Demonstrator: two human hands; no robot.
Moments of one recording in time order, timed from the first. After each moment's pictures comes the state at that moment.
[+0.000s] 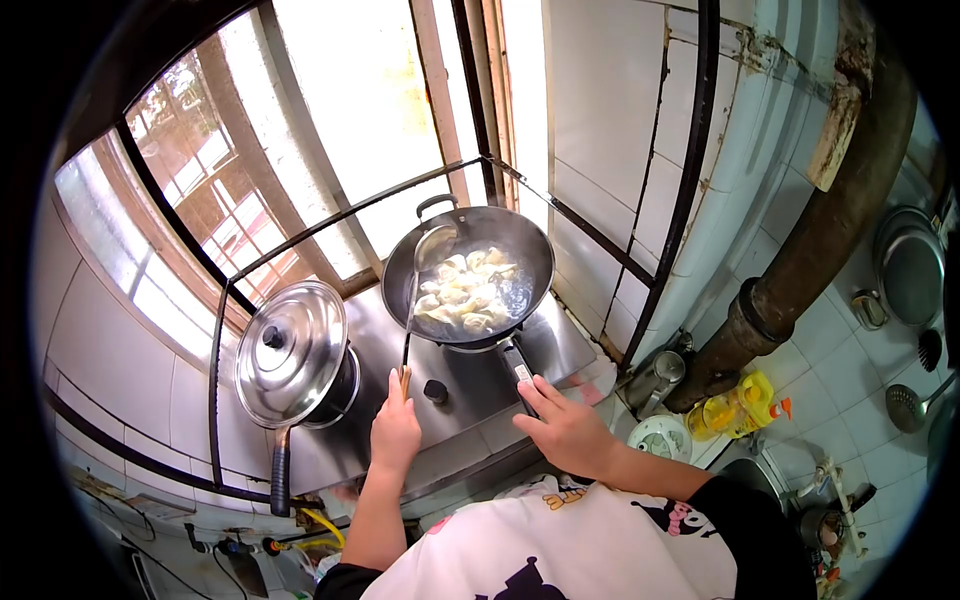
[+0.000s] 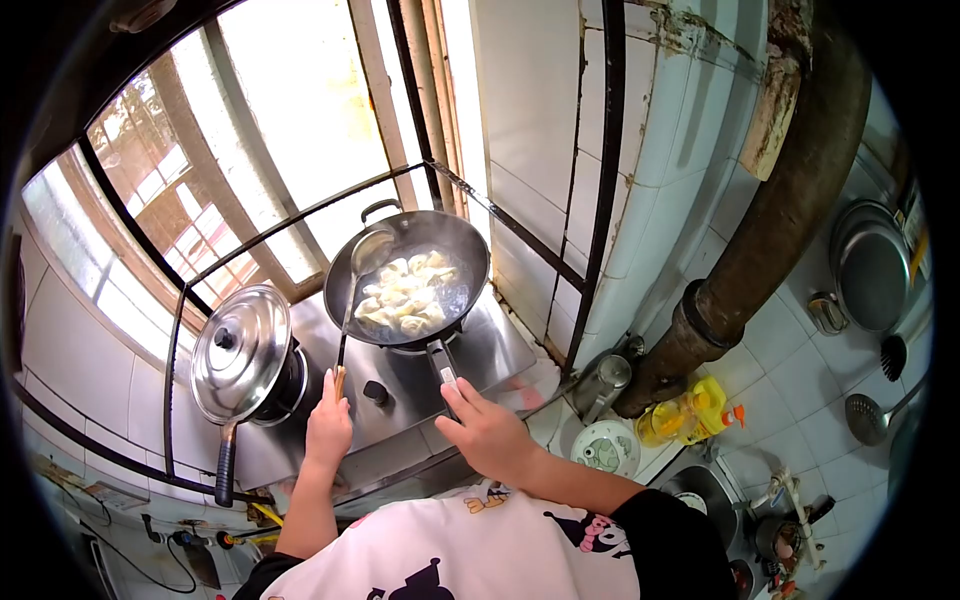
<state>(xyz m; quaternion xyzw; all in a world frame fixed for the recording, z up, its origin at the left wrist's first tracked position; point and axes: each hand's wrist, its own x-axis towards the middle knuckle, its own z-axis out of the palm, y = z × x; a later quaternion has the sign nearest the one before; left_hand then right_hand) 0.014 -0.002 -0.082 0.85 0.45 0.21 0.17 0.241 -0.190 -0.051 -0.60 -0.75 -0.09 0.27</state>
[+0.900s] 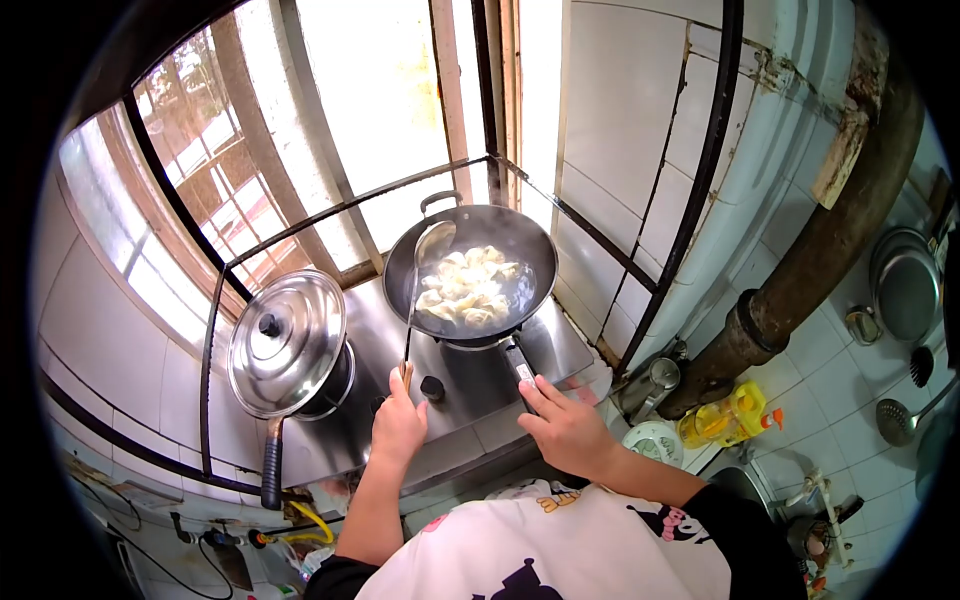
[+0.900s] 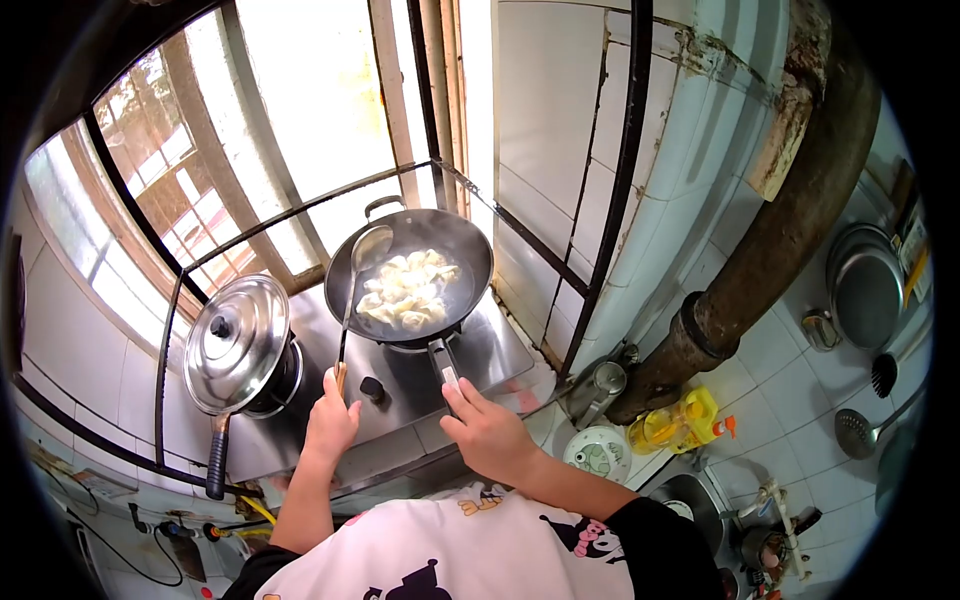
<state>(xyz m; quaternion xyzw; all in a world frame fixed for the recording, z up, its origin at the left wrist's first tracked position) 0.025 -0.004 -0.078 0.85 0.48 0.14 0.14 0.238 -0.189 -0.046 -0.61 -0.74 -0.12 0.24</state>
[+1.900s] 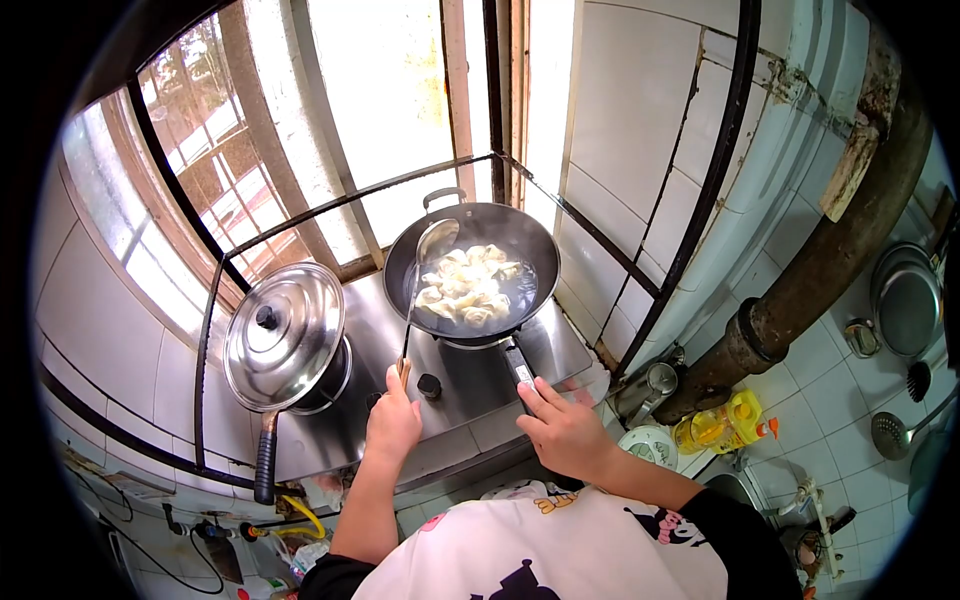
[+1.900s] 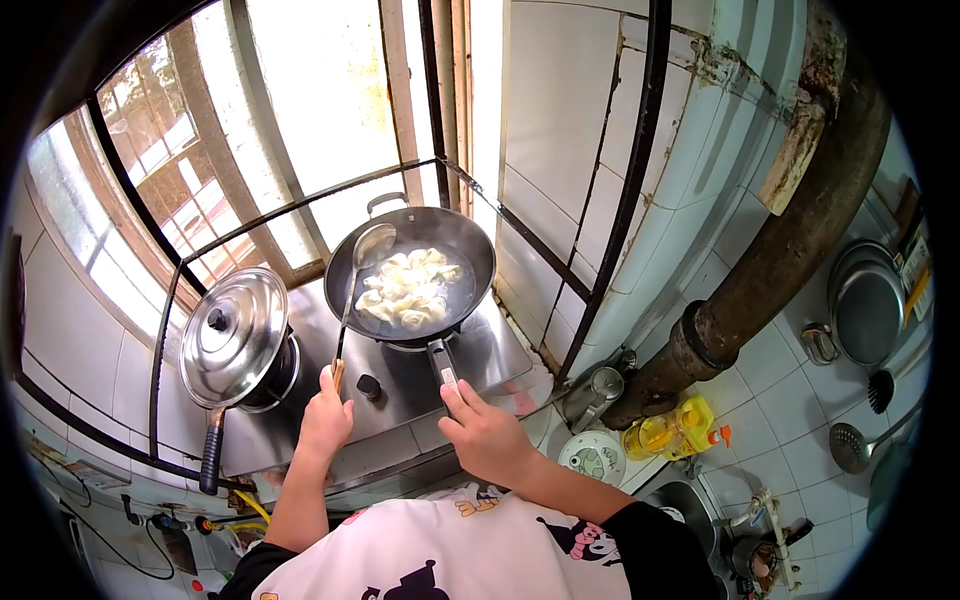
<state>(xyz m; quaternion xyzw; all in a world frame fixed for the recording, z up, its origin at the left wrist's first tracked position) 0.025 -0.003 -0.075 0.85 0.50 0.11 0.12 0.241 -0.186 -0.047 -0.60 -0.76 -0.12 0.23</state>
